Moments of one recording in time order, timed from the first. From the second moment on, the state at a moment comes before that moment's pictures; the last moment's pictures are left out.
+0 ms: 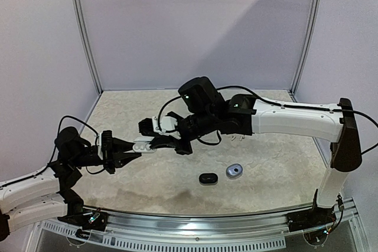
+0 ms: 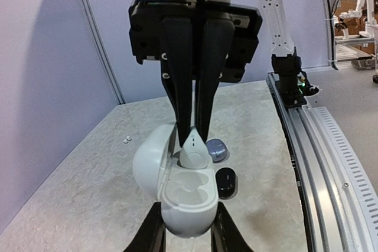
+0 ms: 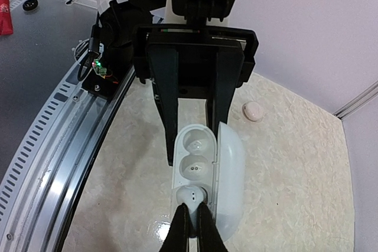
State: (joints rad) left arm -0.51 0.73 0.19 0.54 0.83 0.26; right arm 1.15 1.85 1.63 -0.35 -0.40 -0.61
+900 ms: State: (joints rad) left arm -0.51 0.73 0.18 0.56 0.75 0.12; right arm 1.12 1.71 1.62 -0.33 -0.40 -0.52
